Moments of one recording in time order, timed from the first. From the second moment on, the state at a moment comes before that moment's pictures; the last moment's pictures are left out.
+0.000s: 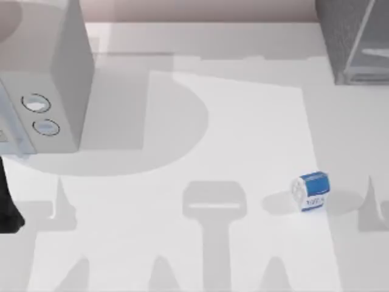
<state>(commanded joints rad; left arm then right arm) 0.00 0.00 0.00 0.00 0.00 0.00 0.00 0.00 0.00 0.00 0.00 0.00</state>
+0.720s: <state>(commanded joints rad) 0.00 0.00 0.00 0.00 0.00 0.00 0.44 0.35 0.01 0.34 0.42 0.01</state>
